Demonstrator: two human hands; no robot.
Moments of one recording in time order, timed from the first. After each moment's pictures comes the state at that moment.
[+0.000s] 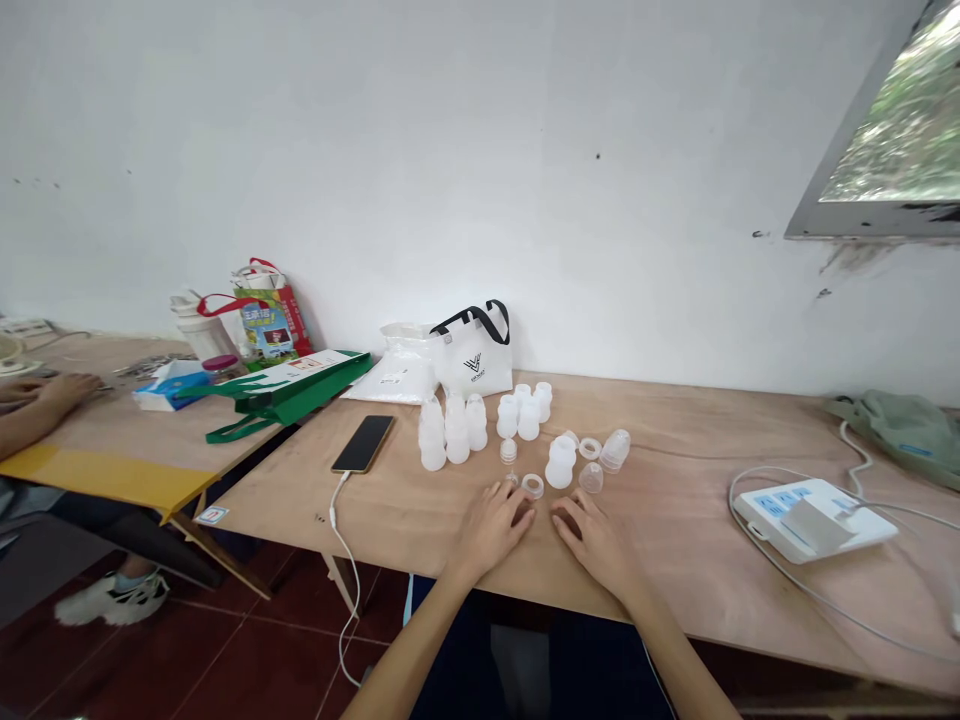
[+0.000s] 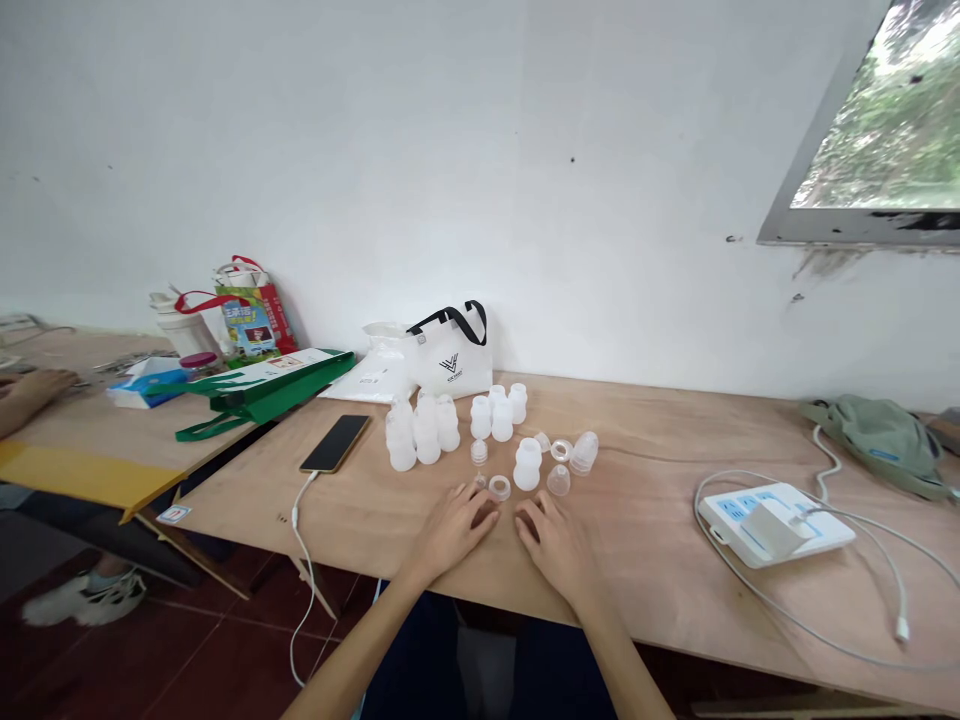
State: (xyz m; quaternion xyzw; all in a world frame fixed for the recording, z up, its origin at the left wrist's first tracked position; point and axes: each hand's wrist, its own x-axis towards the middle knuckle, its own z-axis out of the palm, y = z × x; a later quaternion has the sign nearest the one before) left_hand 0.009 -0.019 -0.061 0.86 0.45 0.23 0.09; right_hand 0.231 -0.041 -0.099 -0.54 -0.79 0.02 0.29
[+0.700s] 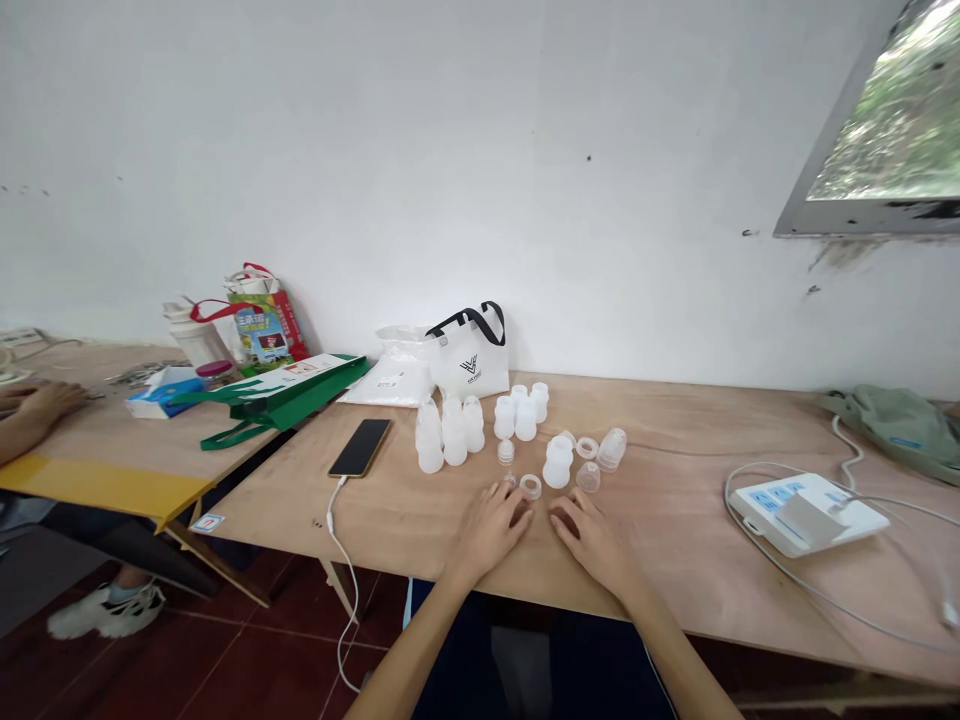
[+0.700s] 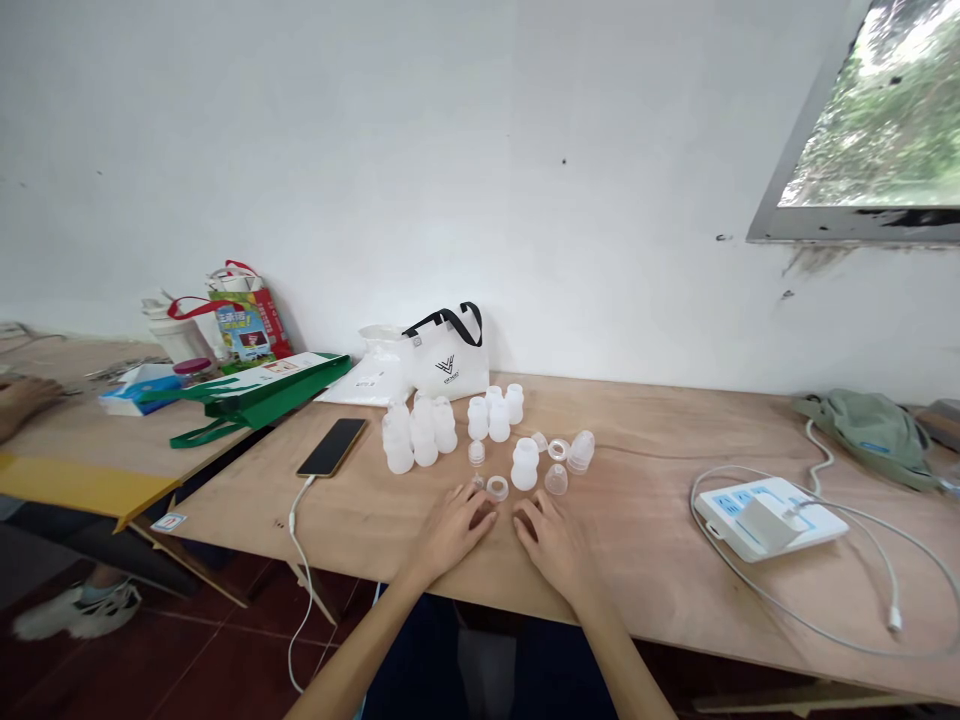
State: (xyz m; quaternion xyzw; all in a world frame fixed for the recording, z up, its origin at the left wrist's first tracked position) left_hand 0.008 -0.018 -0.063 0.86 0.45 0.24 0.10; right_hand 0.228 -0.044 -0.091 -0.54 -0.79 0.02 0.28
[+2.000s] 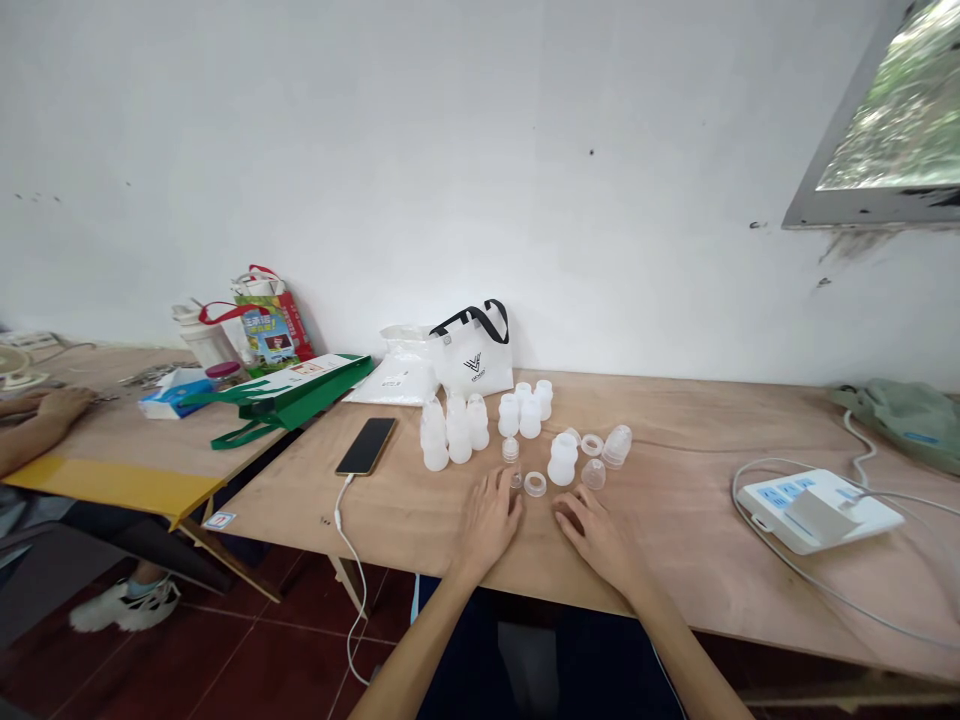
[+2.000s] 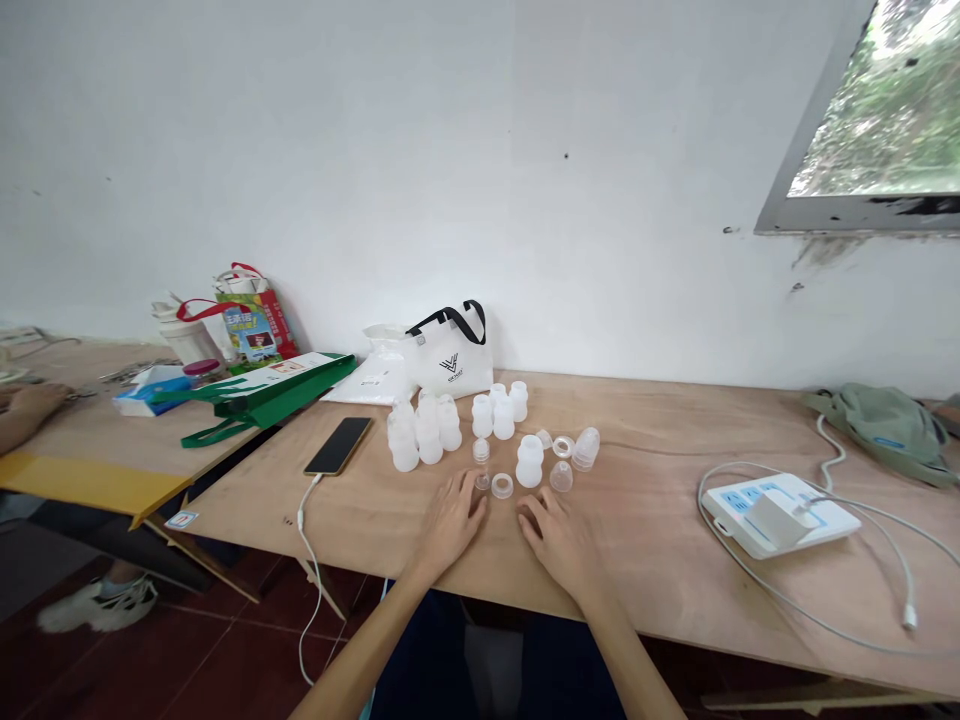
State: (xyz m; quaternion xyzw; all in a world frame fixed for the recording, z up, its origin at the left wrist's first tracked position) left_hand 0.007 -0.019 -0.062 0.81 0.51 0.28 0.07; right_hand 0.224 -0.049 -0.083 -0.56 -0.79 0.02 0.26
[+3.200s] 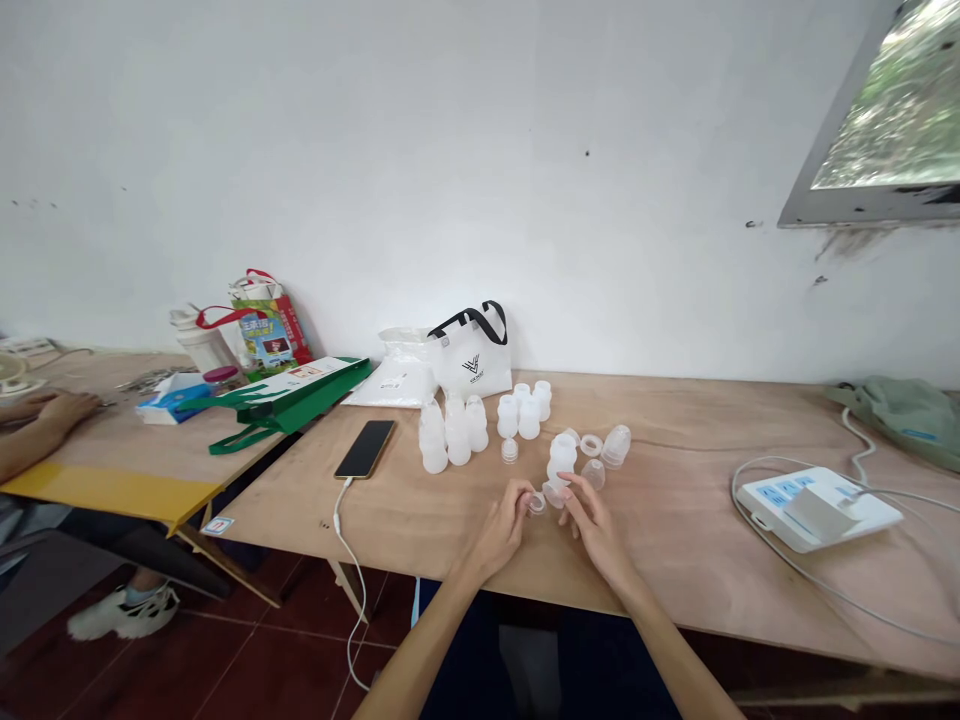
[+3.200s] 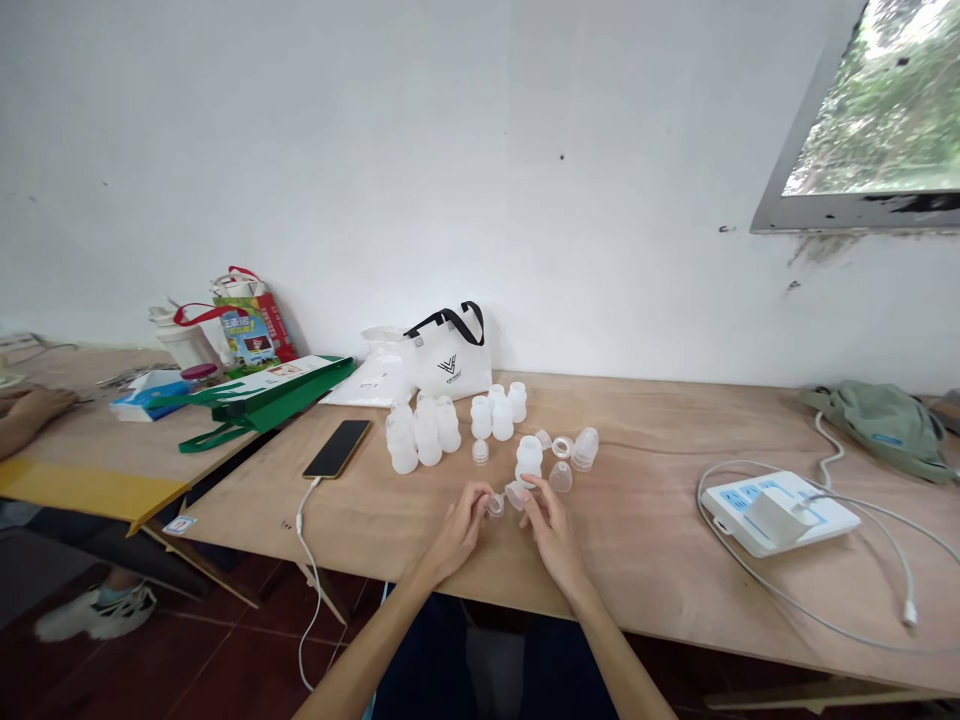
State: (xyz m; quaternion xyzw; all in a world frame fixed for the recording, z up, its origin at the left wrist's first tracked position) left_hand 0.008 -0.025 -0.059 0.79 0.41 0.35 0.28; right_hand 0.202 -0.047 -0.075 -0.52 -0.57 0.37 0.53
